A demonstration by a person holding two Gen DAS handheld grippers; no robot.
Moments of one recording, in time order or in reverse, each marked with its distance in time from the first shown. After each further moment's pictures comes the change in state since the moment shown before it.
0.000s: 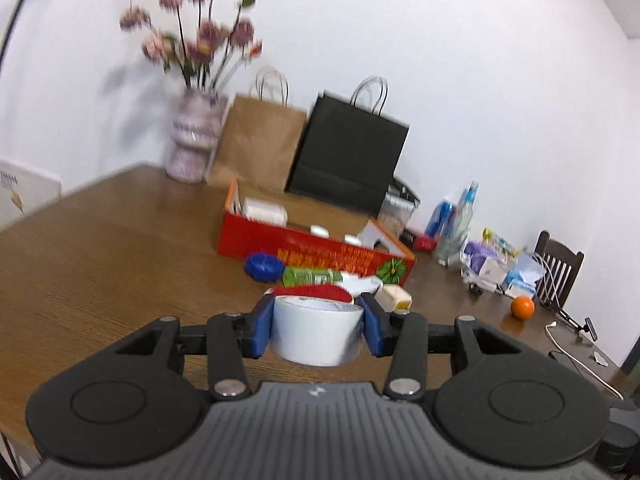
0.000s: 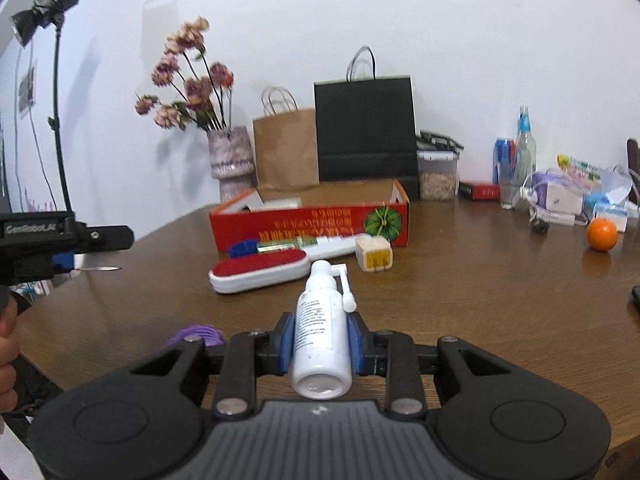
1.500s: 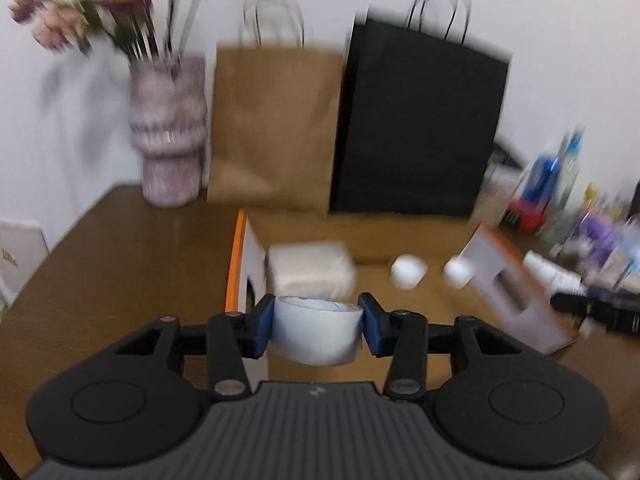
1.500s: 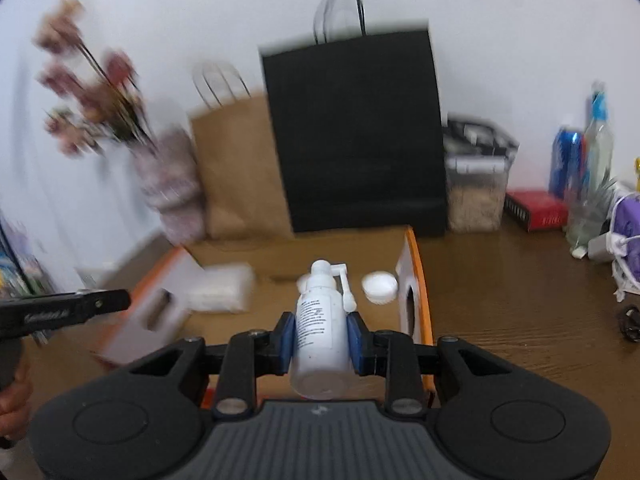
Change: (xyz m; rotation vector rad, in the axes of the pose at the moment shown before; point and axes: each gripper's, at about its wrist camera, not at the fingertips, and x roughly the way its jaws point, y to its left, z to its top) left arm 0.329 0.039 0.131 0.164 0.299 0.156; right arm 0.344 -0.081 0.187 0.088 0.266 0.011
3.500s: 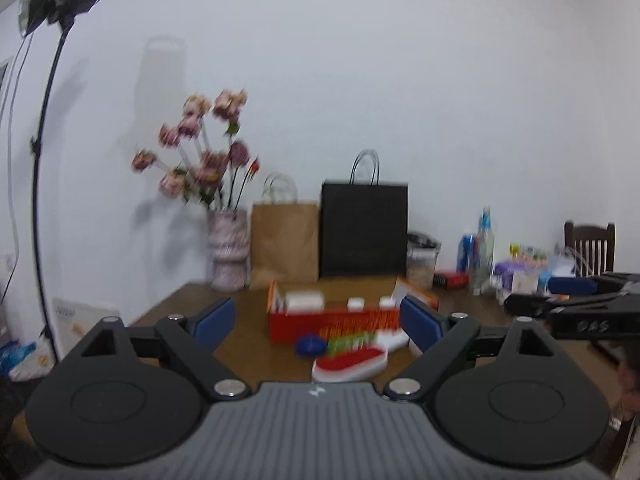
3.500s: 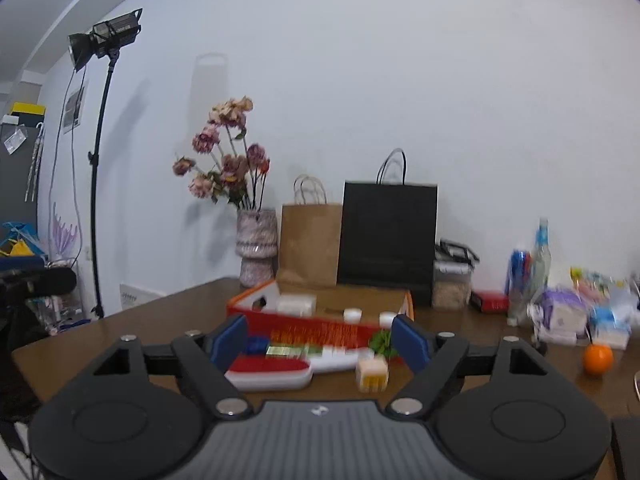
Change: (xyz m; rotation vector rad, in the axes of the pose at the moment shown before) left arm -0.374 -0.060 -0.237 0.069 -0.502 0.053; right arm -0.335 0.065 -0.238 -0.222 -0.444 0.030
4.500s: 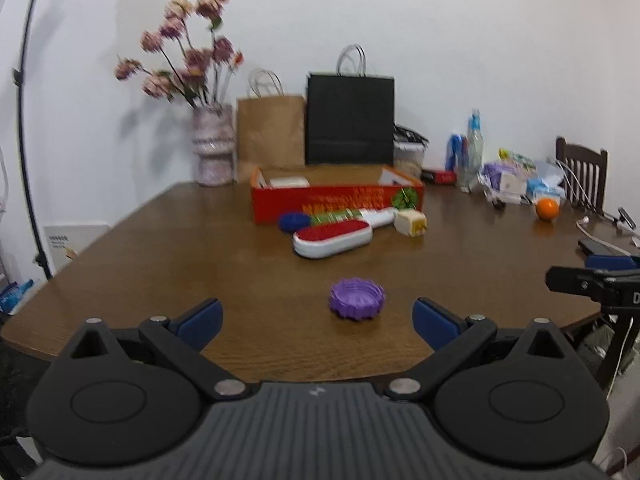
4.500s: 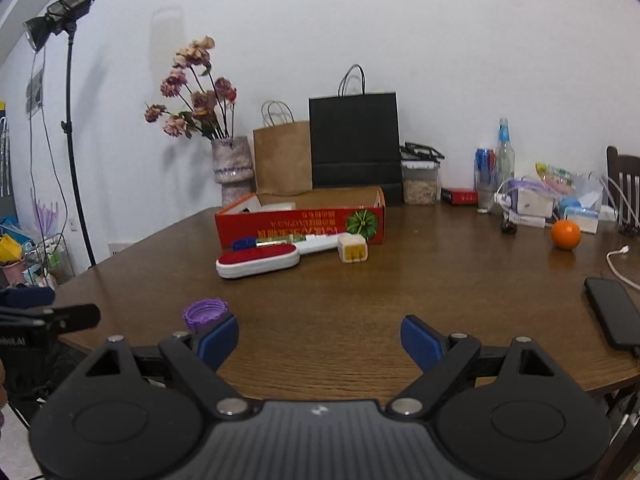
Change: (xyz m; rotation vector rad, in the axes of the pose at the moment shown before) left arm 0.008 -0.013 -0.063 0.026 0.290 -0.042; right arm -0.031 -0.010 -0.065 0.134 0.204 -0.059
